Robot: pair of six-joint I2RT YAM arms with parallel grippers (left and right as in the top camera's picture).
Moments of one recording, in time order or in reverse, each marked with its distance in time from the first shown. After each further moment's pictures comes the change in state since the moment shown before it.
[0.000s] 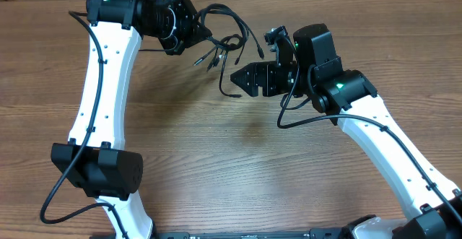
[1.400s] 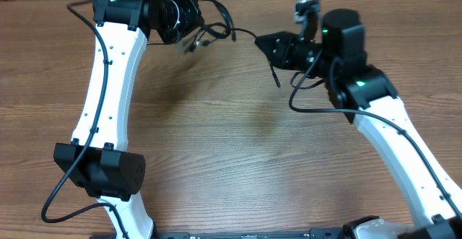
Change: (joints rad) left arm -0.029 0.000 0.001 0.135 -0.265 0.095; right arm -0.100 -0.055 0.000 0.263 -0.001 0.273
